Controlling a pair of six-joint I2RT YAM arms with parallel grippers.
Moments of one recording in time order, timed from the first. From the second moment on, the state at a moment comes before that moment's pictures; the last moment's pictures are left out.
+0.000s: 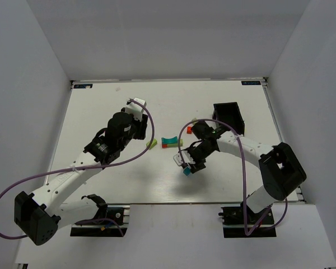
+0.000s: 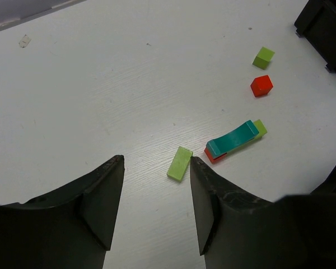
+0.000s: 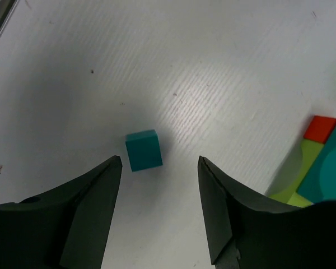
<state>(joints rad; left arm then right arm) -0.65 1.07 0.91 -0.23 -0.28 -0.05 0.67 1.55 0.97 -0.75 -0.69 -1.49</state>
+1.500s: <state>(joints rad) -0.65 1.07 0.91 -0.23 -0.28 -0.05 0.65 1.63 1.19 -0.62 -0.38 -1.05</state>
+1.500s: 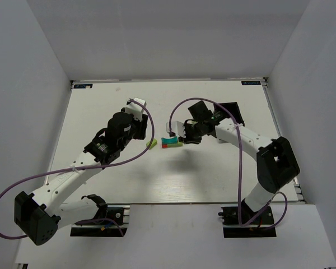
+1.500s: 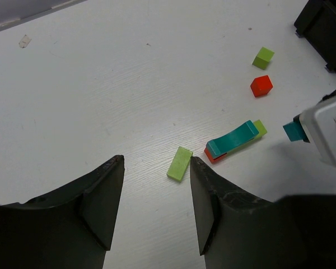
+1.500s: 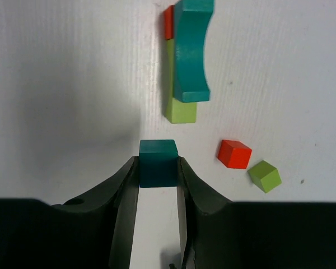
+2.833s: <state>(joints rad) -0.65 1.07 0.91 -0.23 -0.28 -0.05 0.61 1.87 1.36 -0.61 -0.42 -0.98</state>
